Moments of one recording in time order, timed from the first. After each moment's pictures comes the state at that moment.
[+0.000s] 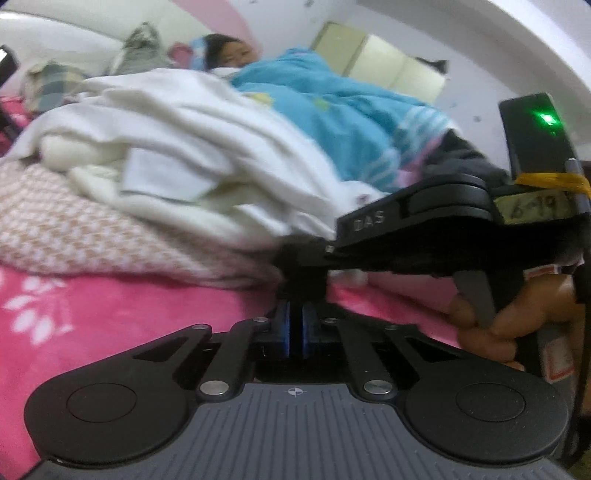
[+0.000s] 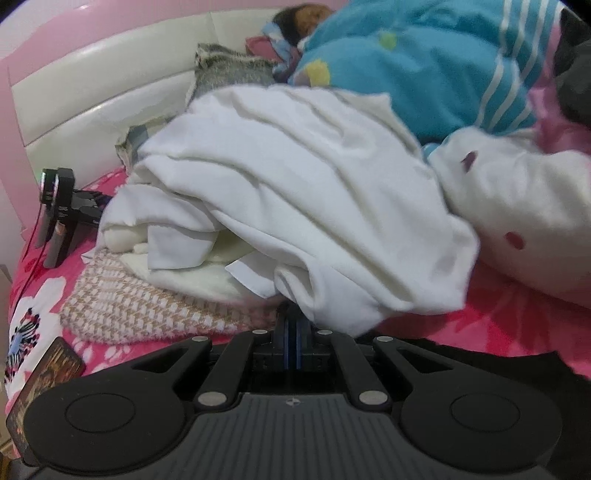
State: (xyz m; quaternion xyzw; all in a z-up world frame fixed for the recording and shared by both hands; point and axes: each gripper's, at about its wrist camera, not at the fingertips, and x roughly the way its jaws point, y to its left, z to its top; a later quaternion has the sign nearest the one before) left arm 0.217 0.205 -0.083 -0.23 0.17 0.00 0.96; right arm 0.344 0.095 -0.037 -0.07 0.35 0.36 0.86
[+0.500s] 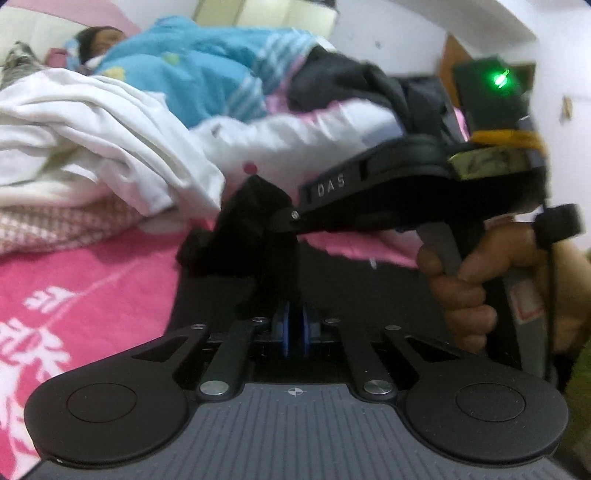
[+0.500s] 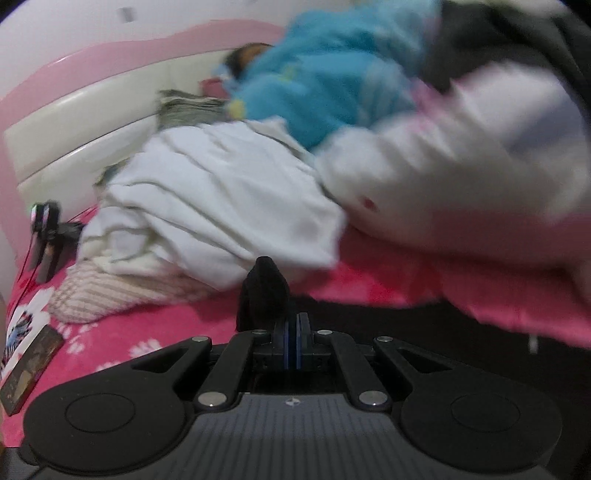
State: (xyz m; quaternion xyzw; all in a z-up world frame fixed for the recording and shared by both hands) left arm 0.219 0.103 -0.092 -0.11 0.23 -0.14 0.96; right arm 0.343 -0.044 -0.056 0.01 0.33 0.32 0.89
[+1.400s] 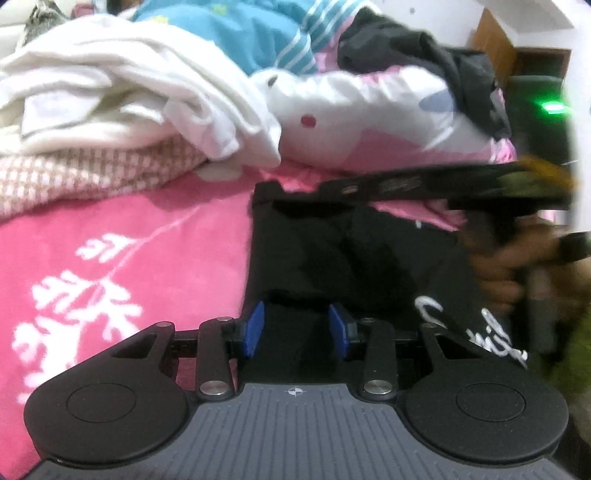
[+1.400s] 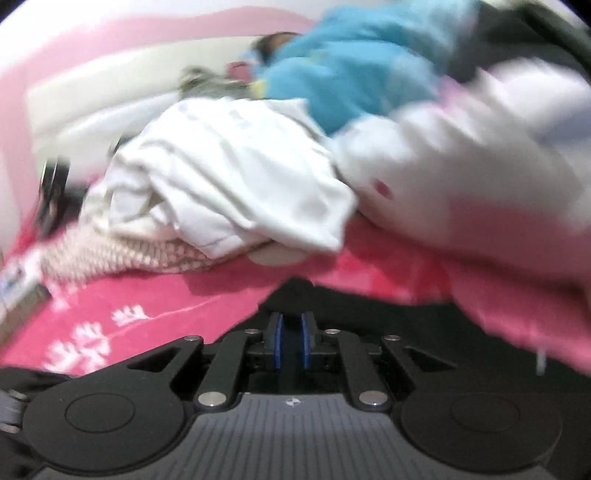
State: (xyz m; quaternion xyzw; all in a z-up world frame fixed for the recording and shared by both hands) left arm 0.216 0.155 -0.099 -0.13 0.29 -0.10 0.94; right arm 0.346 -0.006 -0.082 -0.11 0.28 0.36 0.88
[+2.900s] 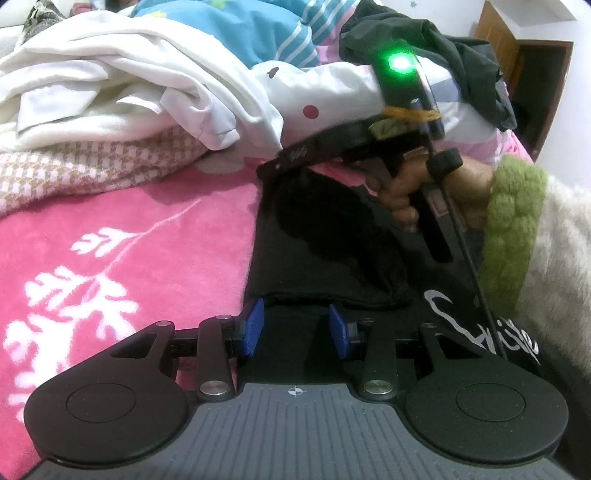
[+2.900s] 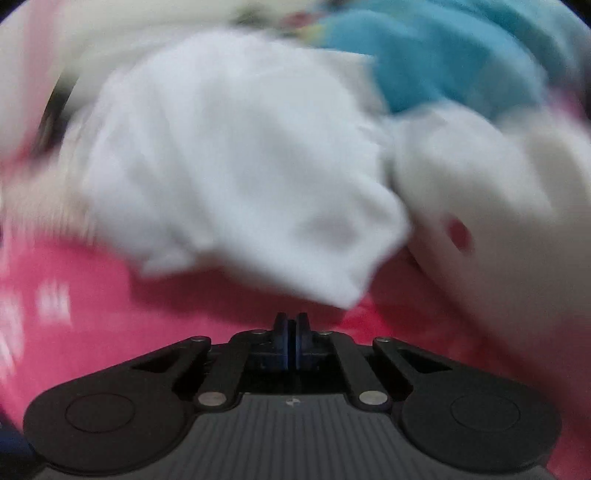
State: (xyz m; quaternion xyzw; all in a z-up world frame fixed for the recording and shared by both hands) left arm 0.225 0.153 -0.109 -0.12 0.31 -0.09 0.94; right arm 0.443 0.028 -0.109 -0.14 0.33 0.40 0.84
